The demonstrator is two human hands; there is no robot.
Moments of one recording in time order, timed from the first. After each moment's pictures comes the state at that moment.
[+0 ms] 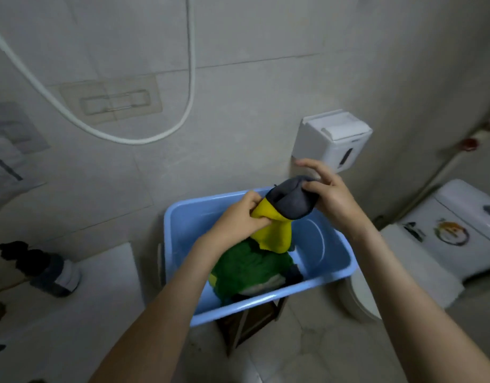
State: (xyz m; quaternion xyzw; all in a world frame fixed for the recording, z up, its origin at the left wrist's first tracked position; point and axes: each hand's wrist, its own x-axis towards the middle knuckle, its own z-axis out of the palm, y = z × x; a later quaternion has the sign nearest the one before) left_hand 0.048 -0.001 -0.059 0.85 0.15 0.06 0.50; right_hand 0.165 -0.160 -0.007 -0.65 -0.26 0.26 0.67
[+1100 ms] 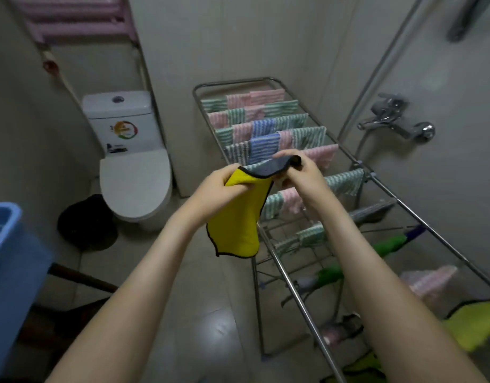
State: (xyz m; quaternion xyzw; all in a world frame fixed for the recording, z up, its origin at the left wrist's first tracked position) left_hand -0.161 -0.447 -0.009 0.71 -0.42 -0.28 0.49; right_hand -0.282 -0.602 -0.012 -0.76 0.26 -0.21 0.55
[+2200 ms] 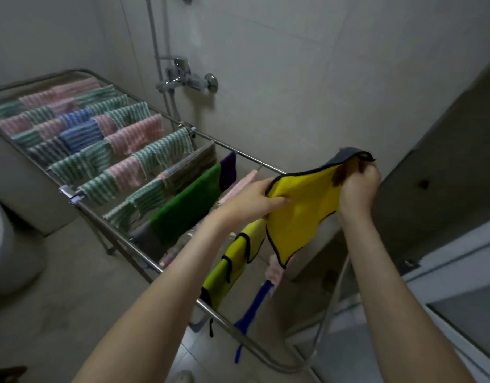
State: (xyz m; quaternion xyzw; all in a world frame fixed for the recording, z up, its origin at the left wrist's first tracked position) left_hand -0.577 -0.522 0.009 0.52 -0.61 -0.51 0.30; right_hand -0.763 -0.589 -0.003 -0.41 0.51 -0.66 0.37
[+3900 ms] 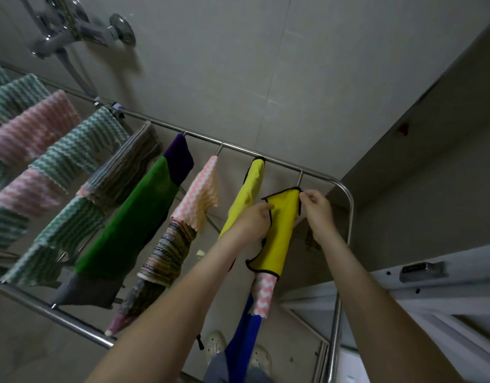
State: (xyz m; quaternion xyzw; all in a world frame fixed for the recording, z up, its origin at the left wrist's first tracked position) left_hand -0.646 -0.641 -0.152 0.57 -0.60 -0.55 0.08; right_hand -0.812 -0.645 -0.175 -0.39 0.73 -0.37 0.43
